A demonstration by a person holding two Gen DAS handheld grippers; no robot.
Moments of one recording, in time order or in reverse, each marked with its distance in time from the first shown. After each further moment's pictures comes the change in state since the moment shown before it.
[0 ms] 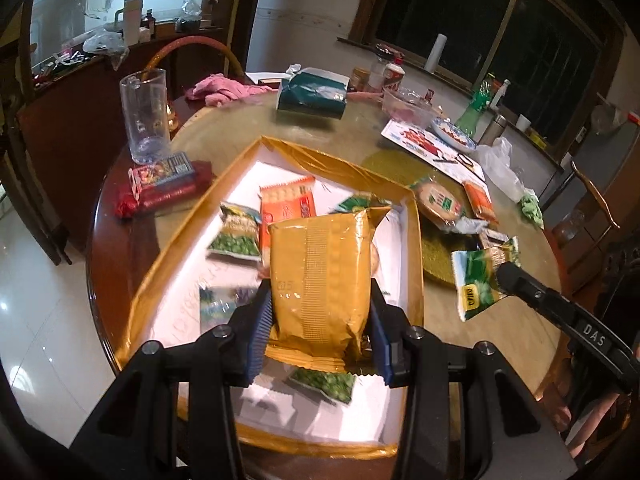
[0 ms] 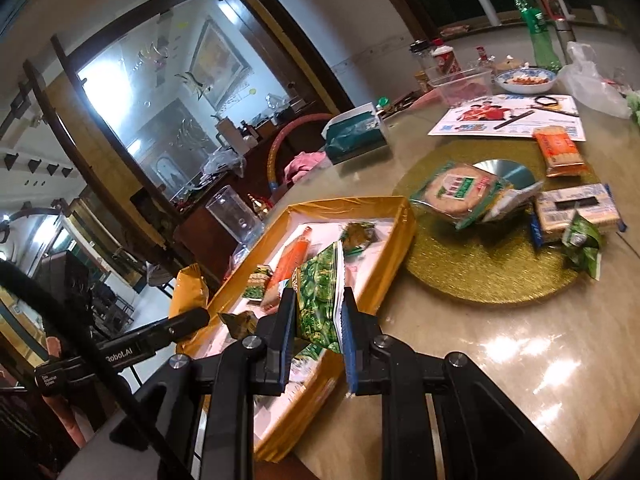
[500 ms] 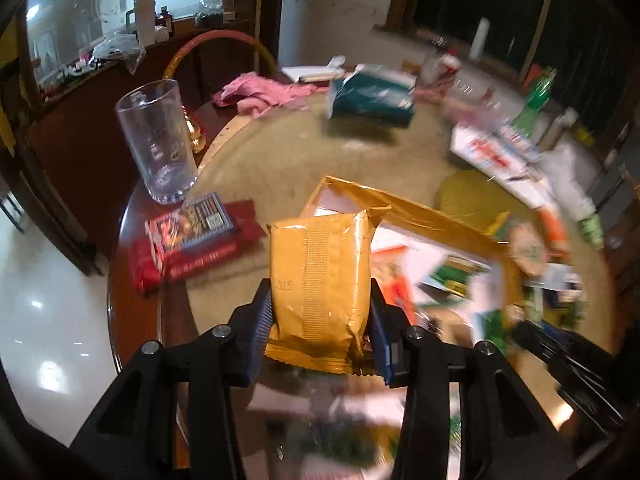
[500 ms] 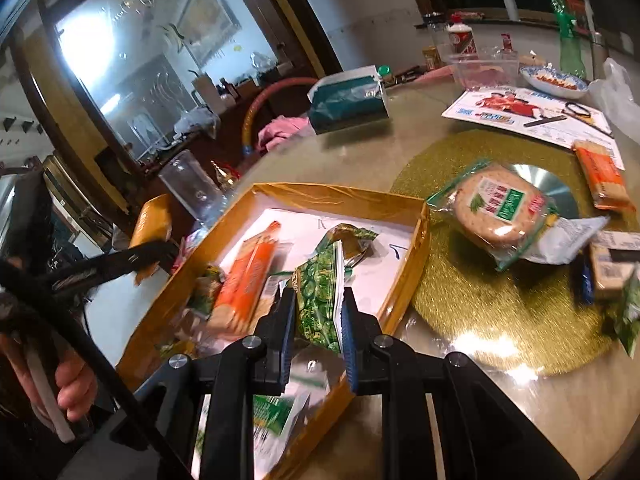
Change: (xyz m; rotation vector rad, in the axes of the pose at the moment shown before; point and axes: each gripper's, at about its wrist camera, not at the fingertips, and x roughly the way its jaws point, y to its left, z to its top) left arm 0.095 0.044 0.087 0.026 0.072 0.174; right arm 0.100 -0.007 0.026 -0.081 0.132 -0.122
